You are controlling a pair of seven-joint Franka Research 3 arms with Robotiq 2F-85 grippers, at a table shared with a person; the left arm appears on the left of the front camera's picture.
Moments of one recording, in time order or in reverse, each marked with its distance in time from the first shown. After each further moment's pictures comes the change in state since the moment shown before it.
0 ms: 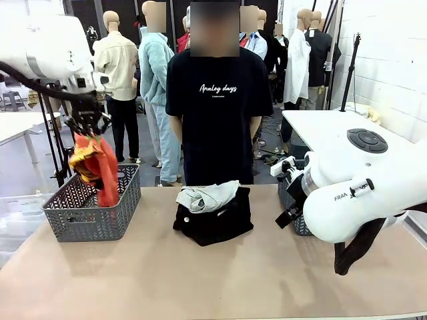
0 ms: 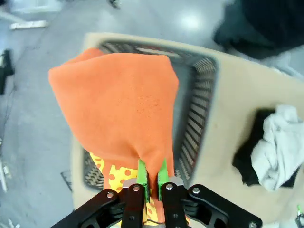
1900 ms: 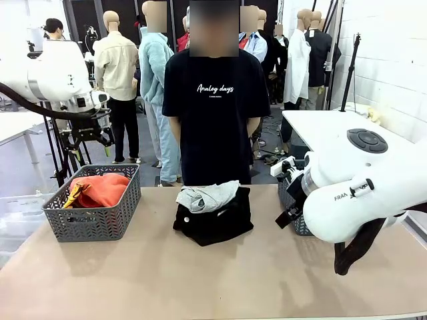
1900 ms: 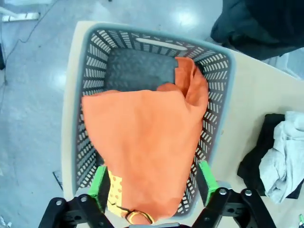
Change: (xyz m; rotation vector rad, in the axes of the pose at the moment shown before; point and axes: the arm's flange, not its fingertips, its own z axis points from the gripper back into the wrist) left arm -0.001 0.014 -0.036 0.017 -0.022 0.046; right arm 0.000 0.000 0.000 0.000 0.000 0.000
